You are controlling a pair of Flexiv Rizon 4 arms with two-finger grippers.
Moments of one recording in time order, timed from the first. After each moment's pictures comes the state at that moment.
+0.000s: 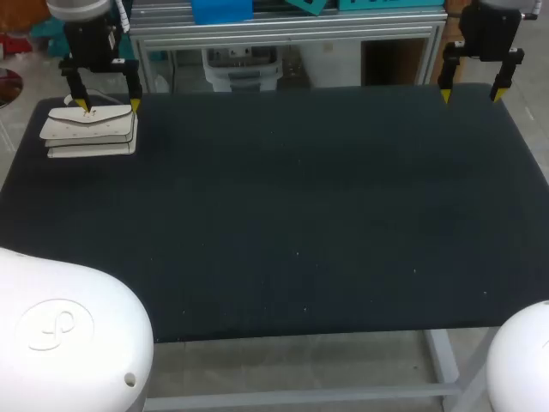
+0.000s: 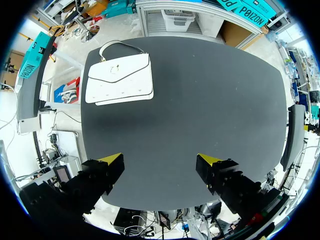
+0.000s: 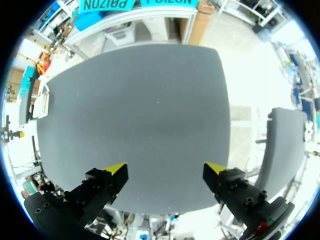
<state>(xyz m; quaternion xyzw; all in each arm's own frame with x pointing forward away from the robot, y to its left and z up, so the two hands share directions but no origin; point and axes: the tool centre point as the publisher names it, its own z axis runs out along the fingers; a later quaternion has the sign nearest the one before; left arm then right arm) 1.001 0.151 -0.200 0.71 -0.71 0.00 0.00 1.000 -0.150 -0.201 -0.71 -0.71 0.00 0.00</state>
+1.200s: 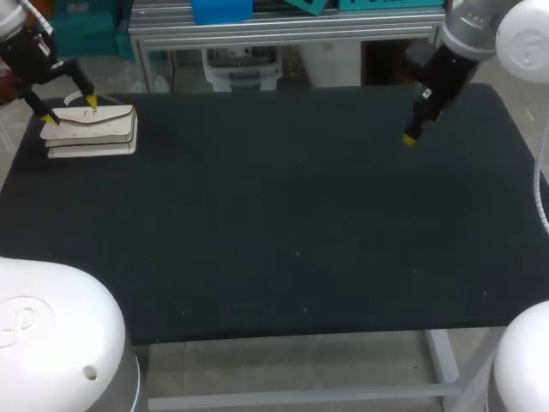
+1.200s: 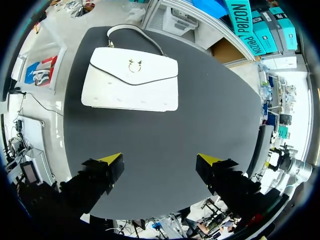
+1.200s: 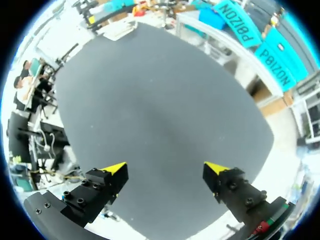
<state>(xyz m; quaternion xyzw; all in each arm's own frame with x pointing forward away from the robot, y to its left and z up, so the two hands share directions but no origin) 1.041 0.243 -0.245 0.75 -0.64 0.12 0.14 0.962 -0.058 -0.241 -0.32 -0.94 -0.10 -0.03</state>
